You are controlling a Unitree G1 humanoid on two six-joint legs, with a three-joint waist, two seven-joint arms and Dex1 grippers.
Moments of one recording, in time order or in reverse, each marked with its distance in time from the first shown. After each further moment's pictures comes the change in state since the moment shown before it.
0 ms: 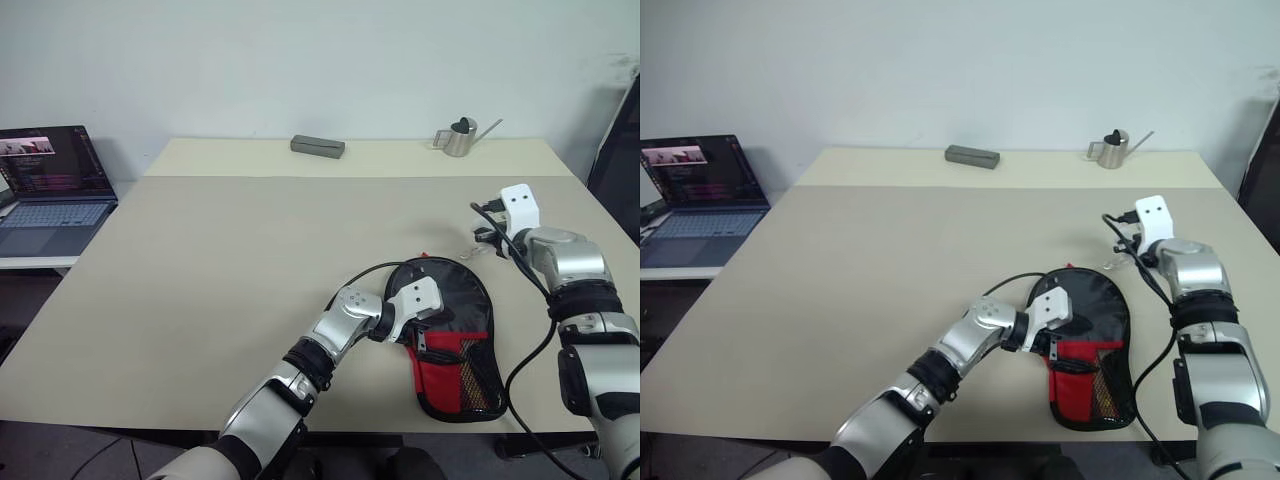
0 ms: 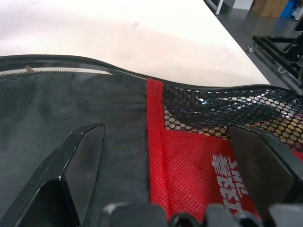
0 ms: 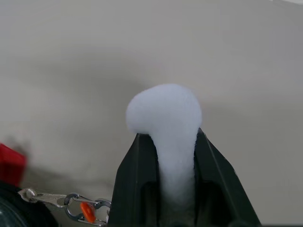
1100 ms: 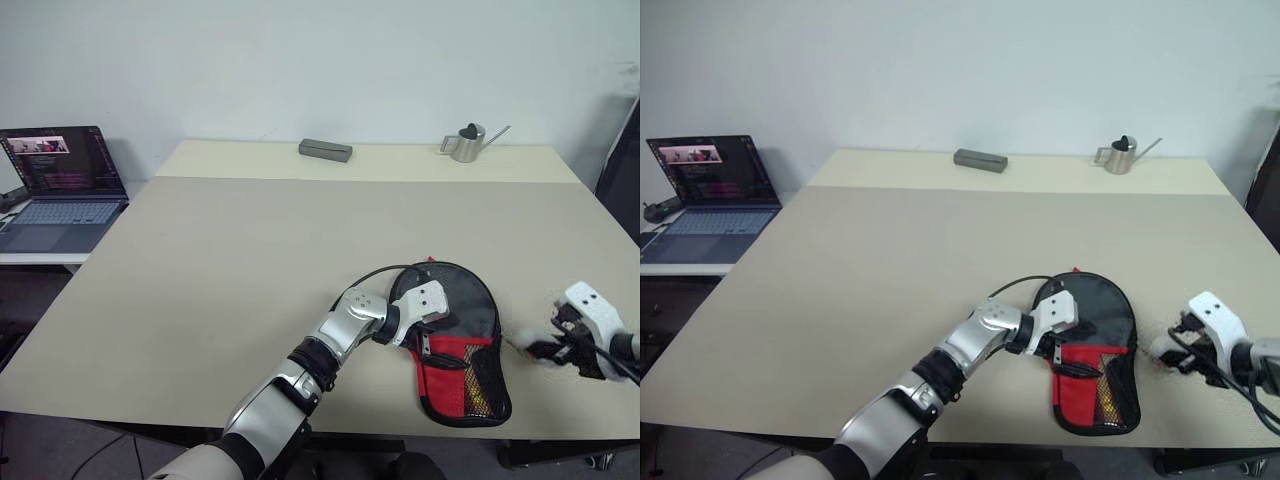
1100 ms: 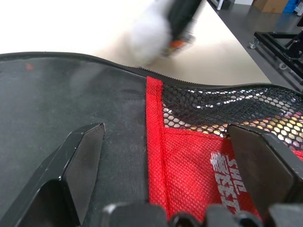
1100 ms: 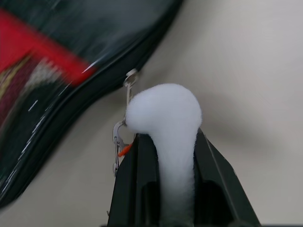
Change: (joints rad) left arm -0.016 -0.017 -0.024 0.037 0.004 -0.005 -0.002; right arm 0.965 -0.447 -0.234 -1.008 0.337 0.386 0.417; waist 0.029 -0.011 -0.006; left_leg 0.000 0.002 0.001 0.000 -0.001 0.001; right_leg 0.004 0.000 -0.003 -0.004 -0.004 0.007
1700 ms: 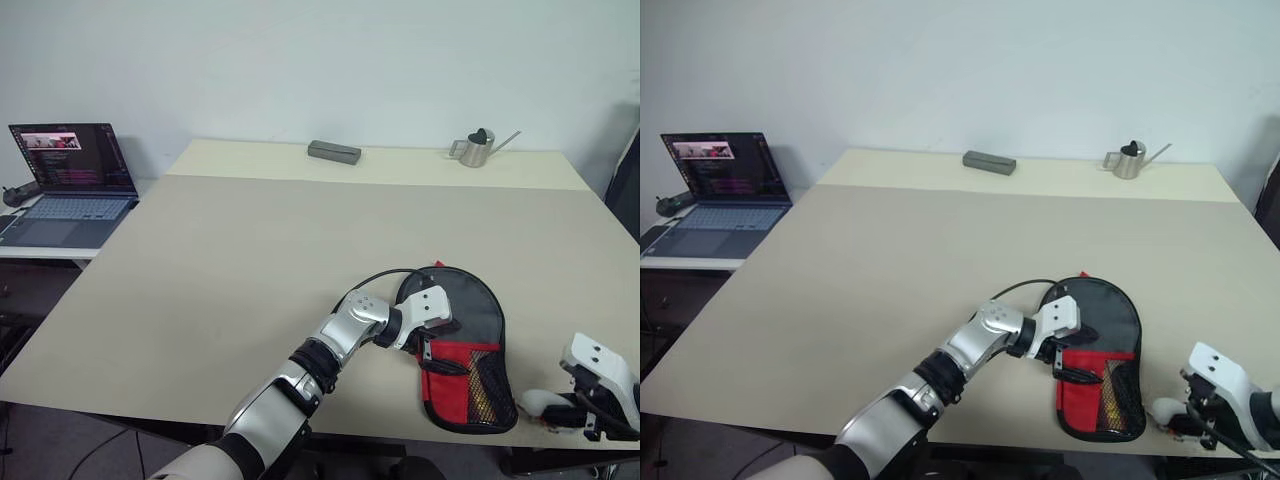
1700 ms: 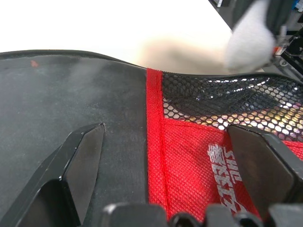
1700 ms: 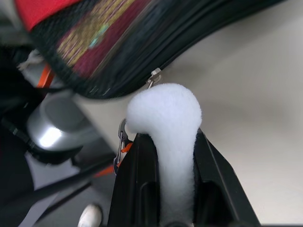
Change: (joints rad) left arm 0.000 0.000 -0.023 0.013 0.000 -0.012 0.001; right arm 0.369 -0.096 -0.109 -0.141 -0.010 -0.194 0.214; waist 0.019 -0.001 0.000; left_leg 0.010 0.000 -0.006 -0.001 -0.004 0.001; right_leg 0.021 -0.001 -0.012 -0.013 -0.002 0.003
